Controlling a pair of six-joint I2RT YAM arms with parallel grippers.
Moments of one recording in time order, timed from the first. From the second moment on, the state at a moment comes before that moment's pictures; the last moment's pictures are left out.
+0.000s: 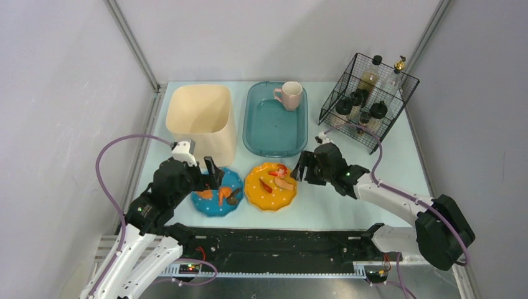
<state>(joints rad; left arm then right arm) -0.48 0.51 0.72 -0.70 -0.13 -0.40 0.66 1.24 0.70 -0.18 -0.01 0.75</state>
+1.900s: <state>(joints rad) -0.52 0.50 0.72 -0.70 -0.13 -0.40 0.99 1.37 0.51 -0.06 0.28 1.40</state>
